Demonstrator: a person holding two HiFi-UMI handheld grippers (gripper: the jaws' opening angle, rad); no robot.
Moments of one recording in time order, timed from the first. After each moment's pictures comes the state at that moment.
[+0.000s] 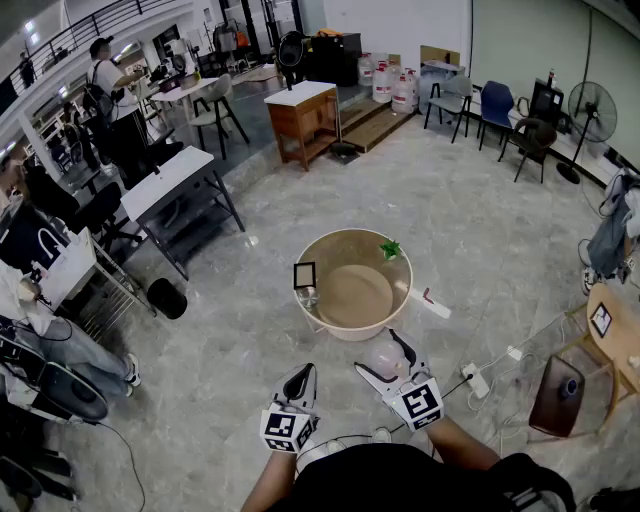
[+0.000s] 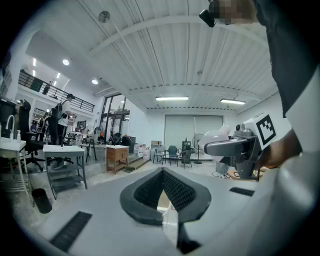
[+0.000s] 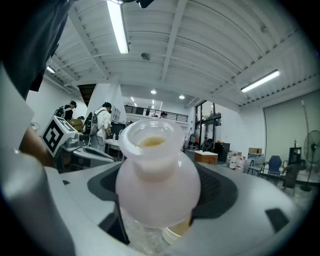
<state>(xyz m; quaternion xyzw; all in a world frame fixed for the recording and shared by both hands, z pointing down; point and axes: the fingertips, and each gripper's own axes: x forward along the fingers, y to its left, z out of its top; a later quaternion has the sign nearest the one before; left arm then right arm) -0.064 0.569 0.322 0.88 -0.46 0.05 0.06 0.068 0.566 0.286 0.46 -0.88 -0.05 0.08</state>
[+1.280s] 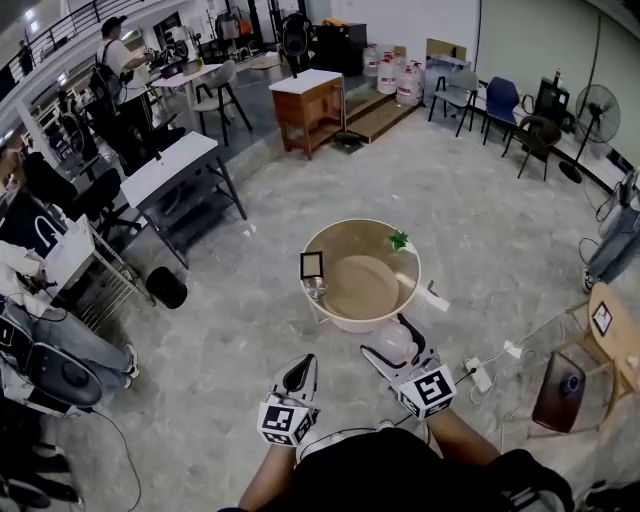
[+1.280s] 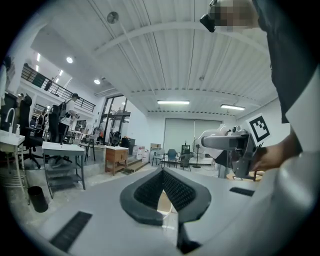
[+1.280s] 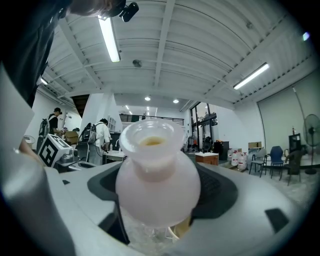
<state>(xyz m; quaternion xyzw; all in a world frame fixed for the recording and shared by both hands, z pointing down) -0.105 0.554 0.324 0.89 -0.45 0.02 0.07 0.042 0.539 0.268 0.48 -0.88 -0.02 0.02</state>
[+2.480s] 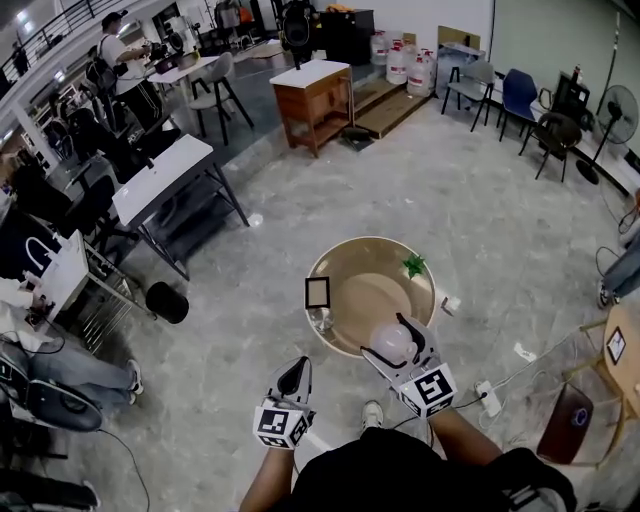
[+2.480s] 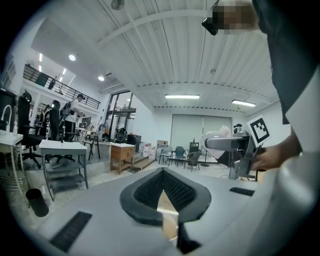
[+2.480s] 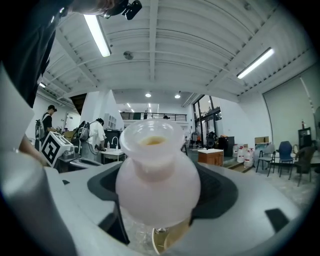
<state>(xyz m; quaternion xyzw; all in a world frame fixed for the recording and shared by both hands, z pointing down) -0.110 0.363 0.337 0.87 -0.48 0.04 0.09 0.052 0.339 0.283 0.45 -0.89 0.00 0.03</state>
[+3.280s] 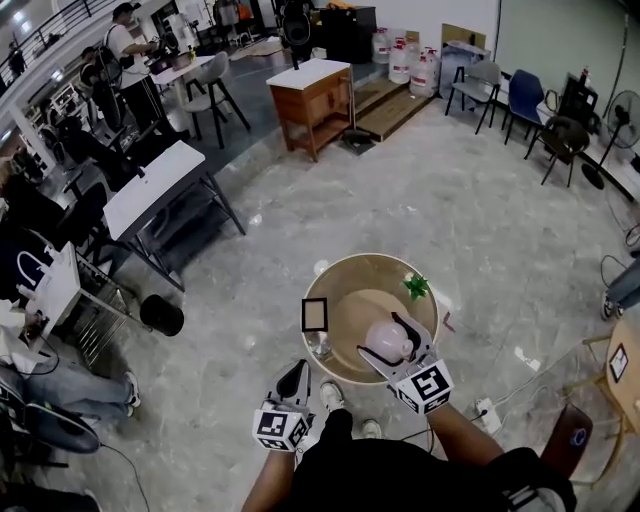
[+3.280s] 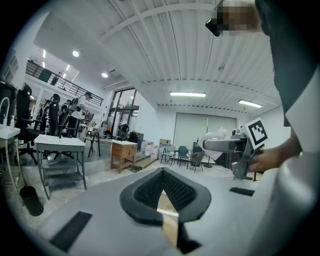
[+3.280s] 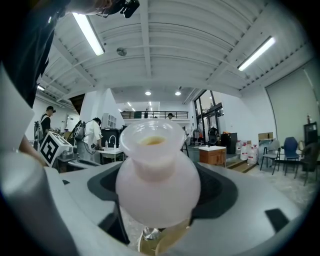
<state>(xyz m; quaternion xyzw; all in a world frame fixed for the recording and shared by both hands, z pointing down) -0.086 0.252 0.354 0.86 -0.49 0.03 0.11 0.072 0.216 0.305 0.44 -0.90 0.01 0.03</state>
